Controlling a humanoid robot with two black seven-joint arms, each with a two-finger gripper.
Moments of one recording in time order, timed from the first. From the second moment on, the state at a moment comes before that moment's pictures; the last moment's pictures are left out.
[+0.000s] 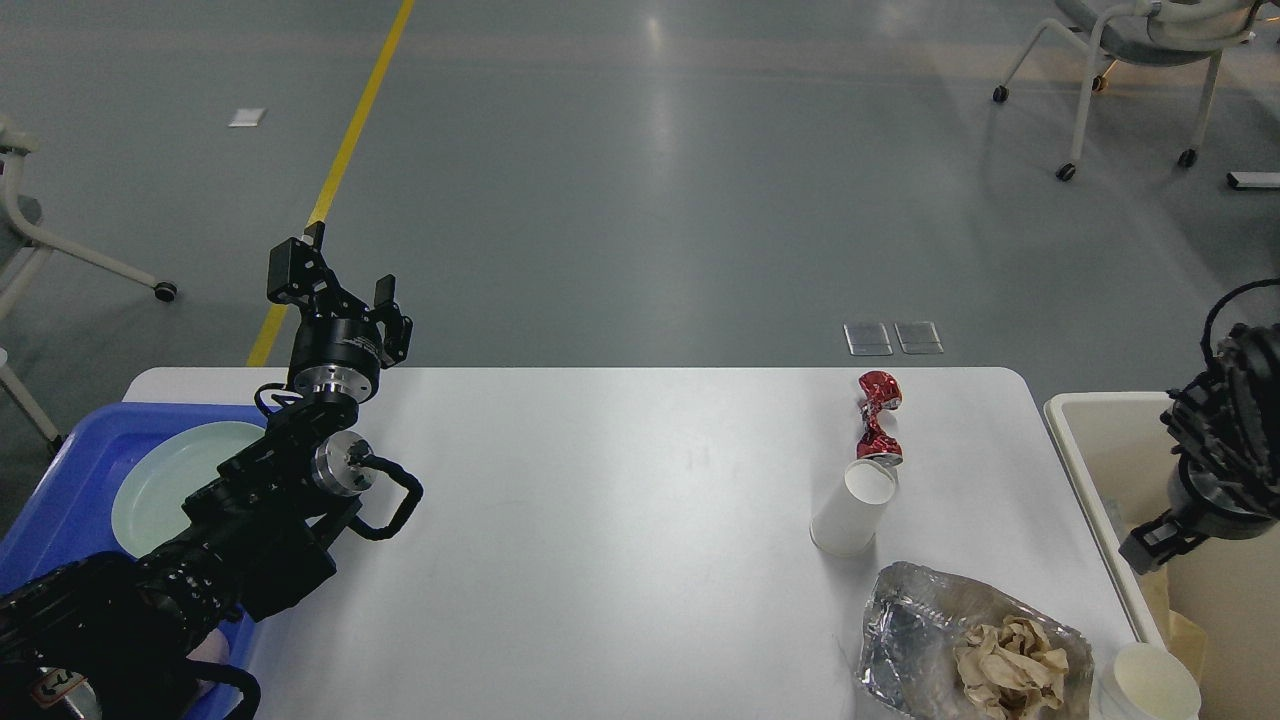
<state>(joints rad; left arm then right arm) -0.81 0.07 -0.60 -0.34 -0.13 -0.13 -0.66 1.44 -0.23 -1.88 0.99 -0.55 0.20 0.32</state>
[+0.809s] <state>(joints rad) -0.81 0.07 -0.60 -0.34 -0.13 -0.13 -0.66 1.42 -0.30 -1.75 1.14 -0.58 0.21 0.33</state>
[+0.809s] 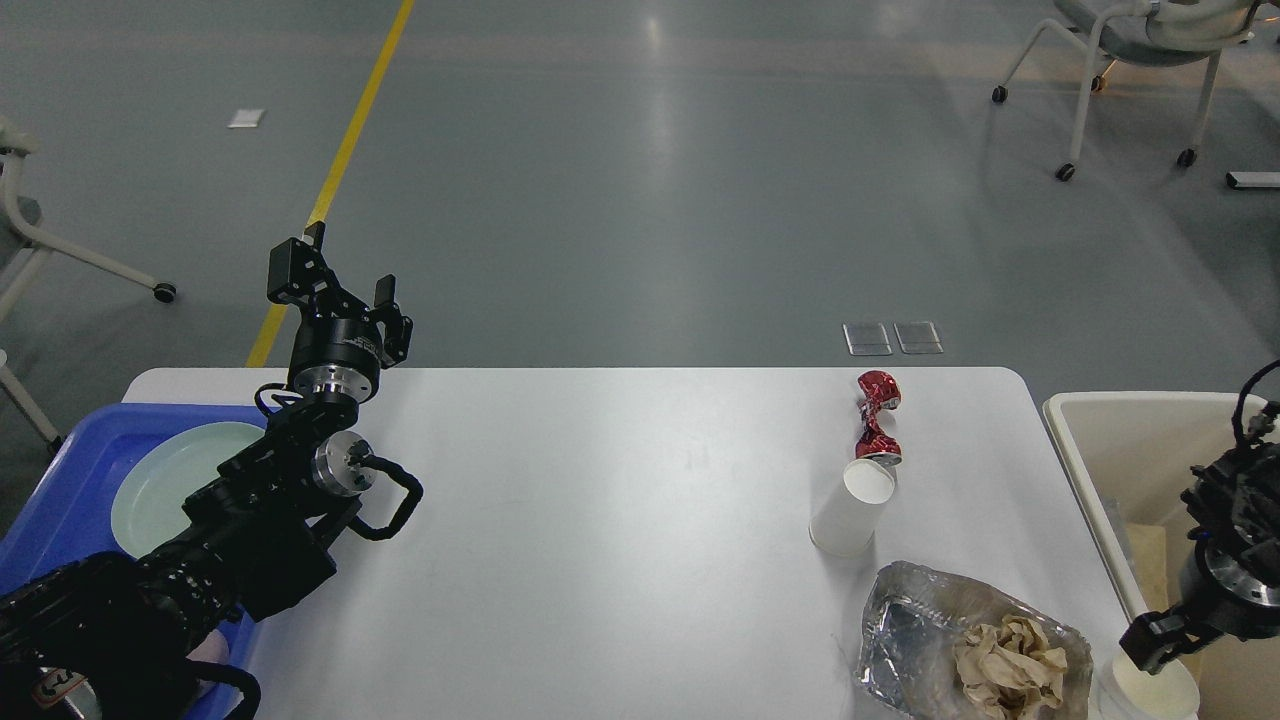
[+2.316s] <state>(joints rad) -0.81 0.07 -0.60 -0.34 -0.13 -0.13 -0.66 1.65 -0.37 -1.76 1.07 -0.57 0.28 0.48</state>
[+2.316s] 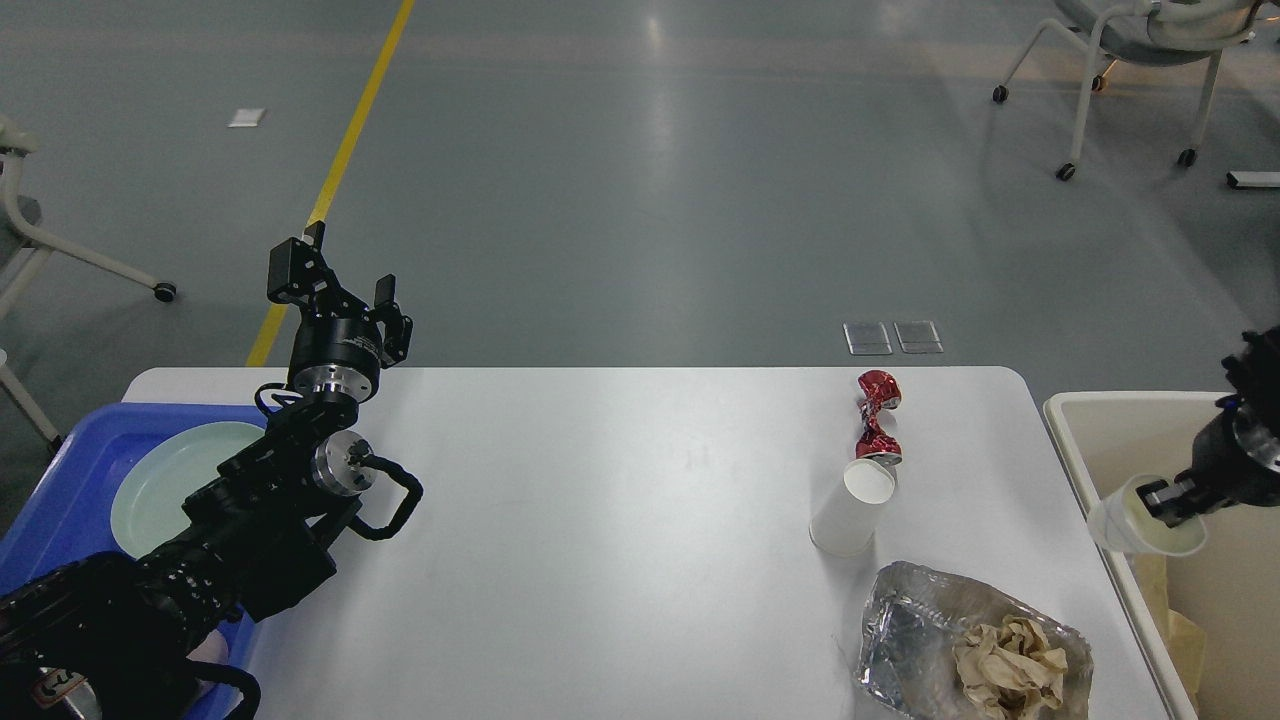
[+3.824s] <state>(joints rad) -0.81 0.07 -0.60 -0.34 -0.13 -0.13 -0.66 1.75 -0.29 -1.49 0.61 -0.54 0.79 0.75</state>
